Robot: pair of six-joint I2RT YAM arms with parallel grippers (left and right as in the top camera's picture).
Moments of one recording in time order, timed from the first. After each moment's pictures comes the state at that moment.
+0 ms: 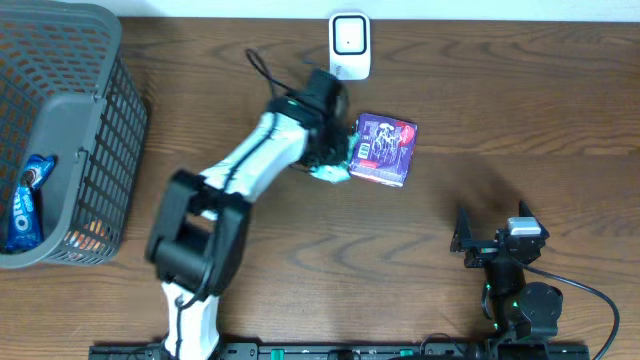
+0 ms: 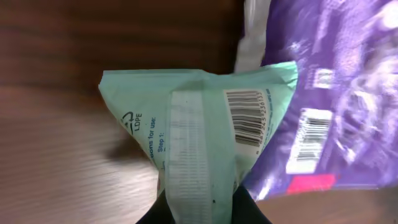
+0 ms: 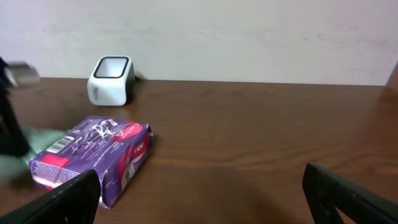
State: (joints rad) left arm -0.48 2.02 1.51 -0.73 0.25 -0.45; right arm 0.00 0.01 0.01 -0.07 -0.04 -0.01
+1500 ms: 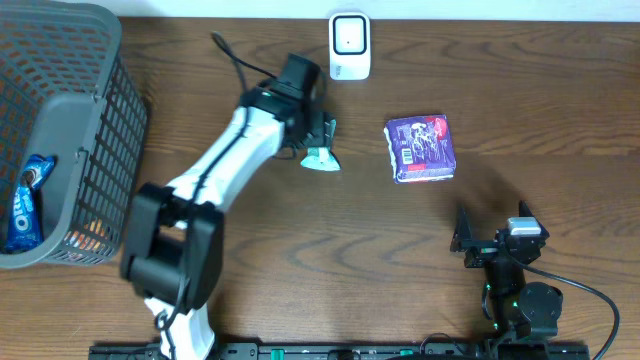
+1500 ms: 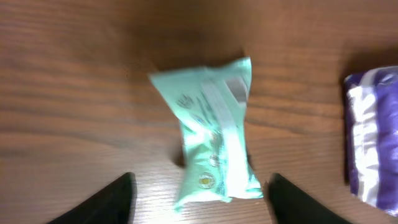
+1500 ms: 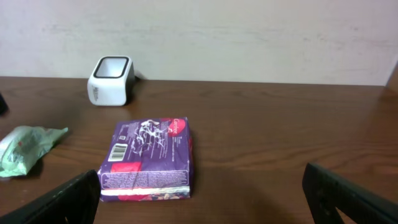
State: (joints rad) left arm -0.39 1.93 1.51 -0.73 0.09 -0.41; right arm 0.00 0.01 0.01 -0.07 -0.04 -0.01
